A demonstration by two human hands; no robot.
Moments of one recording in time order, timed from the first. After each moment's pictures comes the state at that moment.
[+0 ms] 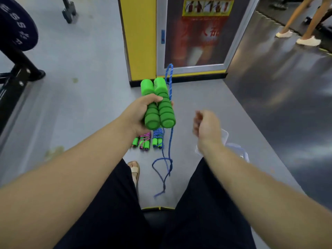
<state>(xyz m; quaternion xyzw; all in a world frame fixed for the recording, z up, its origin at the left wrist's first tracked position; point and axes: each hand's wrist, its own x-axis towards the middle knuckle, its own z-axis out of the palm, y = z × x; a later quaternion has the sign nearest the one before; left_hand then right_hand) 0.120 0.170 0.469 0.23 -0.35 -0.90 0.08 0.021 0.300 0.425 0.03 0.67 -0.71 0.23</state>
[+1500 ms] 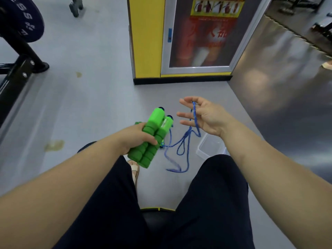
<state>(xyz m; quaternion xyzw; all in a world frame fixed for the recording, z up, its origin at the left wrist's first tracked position) 0.163 0.159 0.414 0.35 -0.64 -0.68 -0.06 -0.012 0.291 0.456 -0.17 0.60 -0.61 0.48</state>
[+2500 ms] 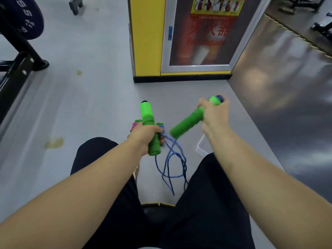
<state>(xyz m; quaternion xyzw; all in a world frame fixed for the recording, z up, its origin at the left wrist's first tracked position) 0.139 0.185 0.391 0.46 -0.45 -0.76 0.12 0.006 0.284 0.445 0.00 0.67 -0.73 0.14</state>
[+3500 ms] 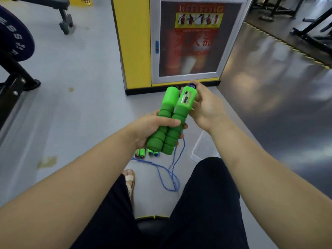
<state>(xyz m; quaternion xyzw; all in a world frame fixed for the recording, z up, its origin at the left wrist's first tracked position) 0.120 0.205 0.482 0.18 -0.53 -0.83 -0.03 -0.019 0.292 0.482 -0.12 0.52 -0.78 0.33</state>
